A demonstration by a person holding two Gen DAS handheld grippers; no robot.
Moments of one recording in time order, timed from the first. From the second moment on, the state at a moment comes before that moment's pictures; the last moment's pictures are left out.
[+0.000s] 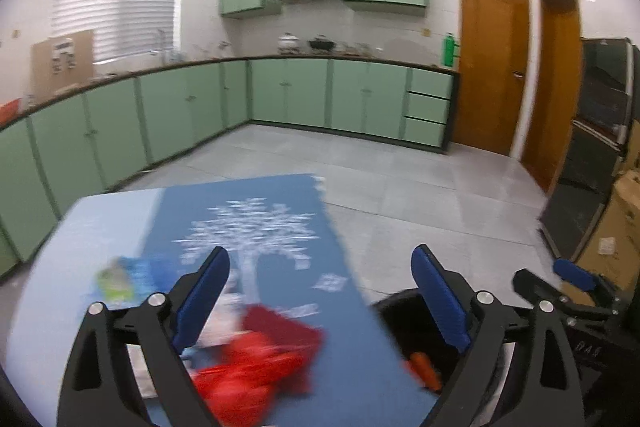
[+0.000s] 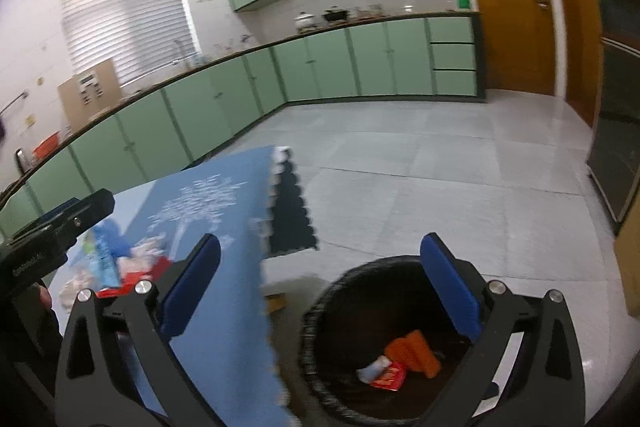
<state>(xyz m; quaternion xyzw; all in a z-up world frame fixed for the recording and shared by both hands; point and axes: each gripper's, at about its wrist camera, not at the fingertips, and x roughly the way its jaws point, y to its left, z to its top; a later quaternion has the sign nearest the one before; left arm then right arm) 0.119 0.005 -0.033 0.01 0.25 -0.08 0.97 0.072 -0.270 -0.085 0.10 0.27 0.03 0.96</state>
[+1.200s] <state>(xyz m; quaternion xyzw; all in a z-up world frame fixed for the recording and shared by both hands) 0.079 0.191 -0.106 -0.03 0.31 0.11 0.94 0.097 -0.065 -0.134 -0.02 0.34 0.23 0.91</state>
